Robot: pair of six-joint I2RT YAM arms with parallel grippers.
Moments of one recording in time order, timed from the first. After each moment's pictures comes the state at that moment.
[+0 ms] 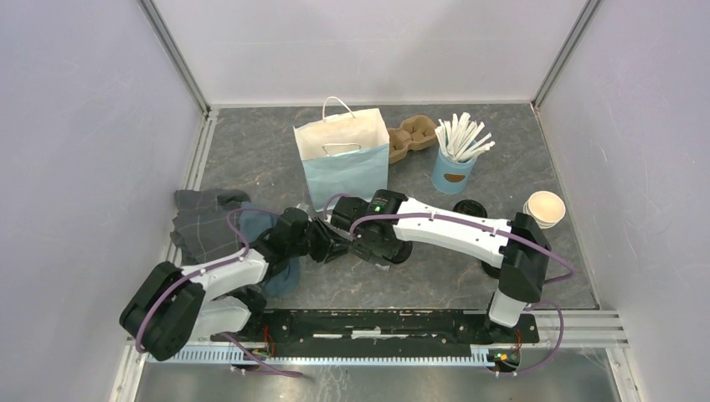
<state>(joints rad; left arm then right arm) -0.60 1.16 0.34 0.15 0.30 -1.35 1.14 1.74 1.50 -1.24 0.31 0.04</state>
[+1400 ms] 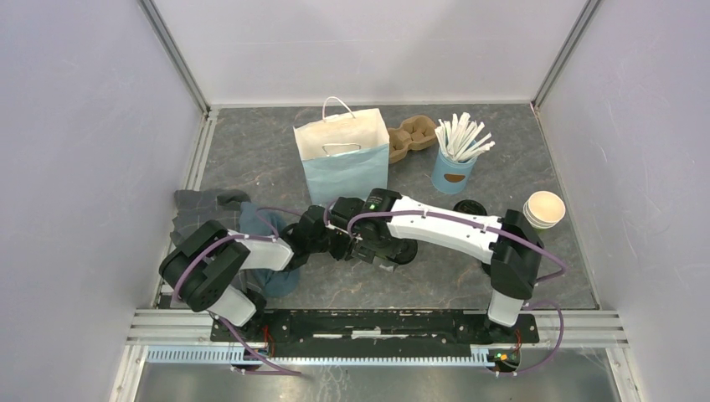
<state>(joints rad) -0.72 1.52 0.43 0.44 0.31 -1.50 1.12 1.77 1.50 -1.27 0.29 -0.04</state>
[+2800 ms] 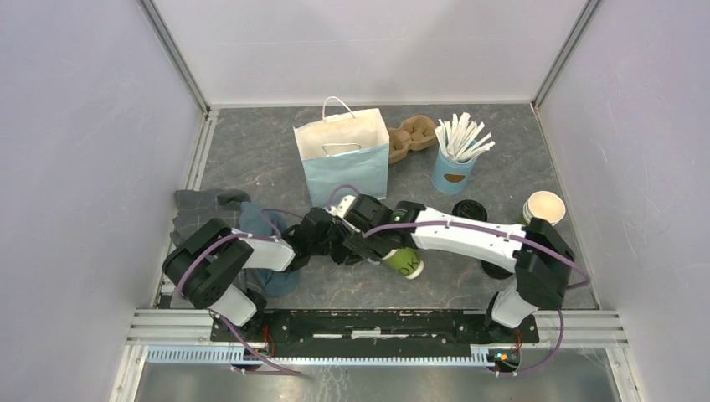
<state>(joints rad) -0.72 1.56 0.42 0.46 0.39 -1.50 1.08 1.64 1.26 -0.75 0.27 0.00</state>
